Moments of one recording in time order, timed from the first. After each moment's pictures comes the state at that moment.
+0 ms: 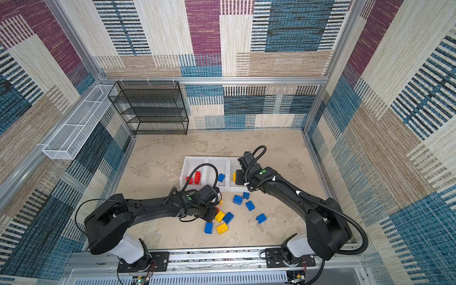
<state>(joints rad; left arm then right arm) -0.96 1.60 0.85 -0.43 0.05 -0.44 0.56 1.42 1.00 -0.53 0.08 0.53</state>
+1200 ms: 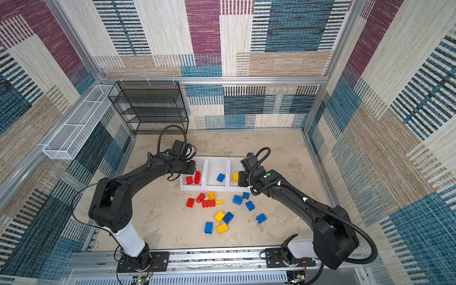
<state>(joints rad) -0.40 1.78 1.30 -0.57 0.03 -0.24 0.56 1.34 0.95 -0.54 0.09 0.54</state>
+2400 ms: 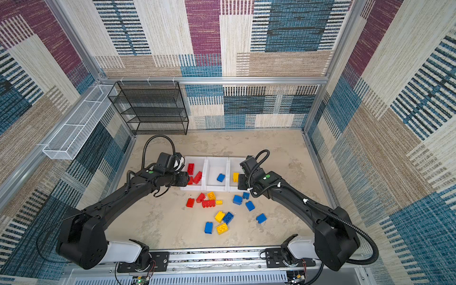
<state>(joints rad) -0.39 1.37 0.94 -0.54 0.04 -0.26 0.60 1.33 0.94 -0.58 0.07 0.56</state>
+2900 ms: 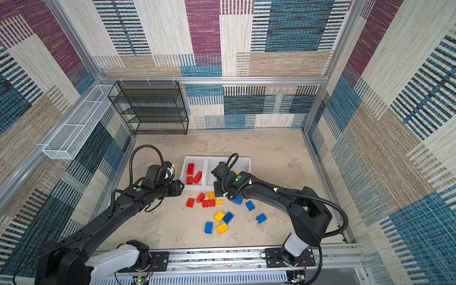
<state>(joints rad) -0.39 1.11 0.75 -0.52 0.04 -0.39 0.86 1.62 1.14 -0.56 0.08 0.63</state>
